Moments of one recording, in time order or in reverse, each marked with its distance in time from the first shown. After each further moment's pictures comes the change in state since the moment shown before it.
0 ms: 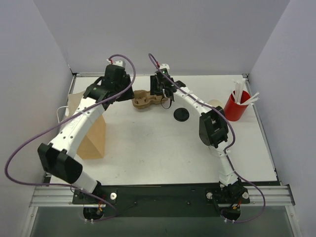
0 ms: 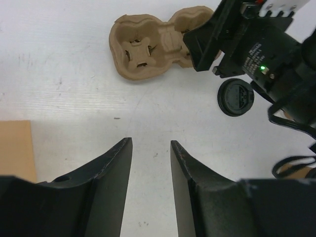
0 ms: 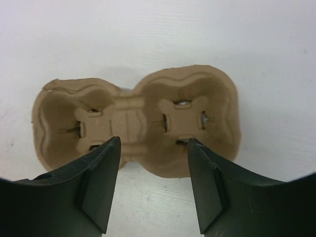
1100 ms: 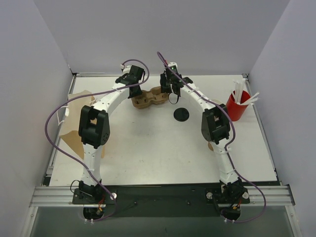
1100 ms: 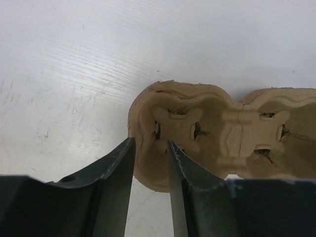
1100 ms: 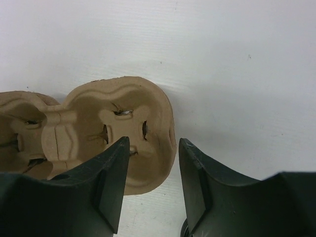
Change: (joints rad) left arm 0.019 0.691 0.319 0.119 -0.265 -0.147; right arm -0.113 0.042 0.044 -0.071 -0.031 -0.084
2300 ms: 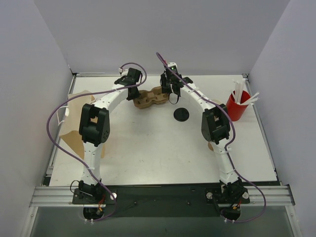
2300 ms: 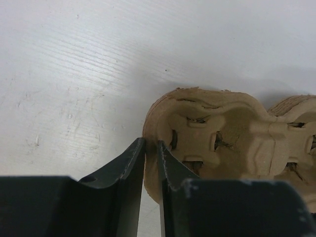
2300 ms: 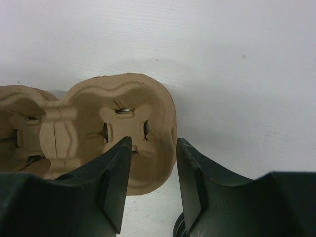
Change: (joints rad) left arm 0.035 0.043 -0.031 0.038 0.058 -0.006; right arm 0.000 0.002 0.000 -0.019 0.006 -0.033
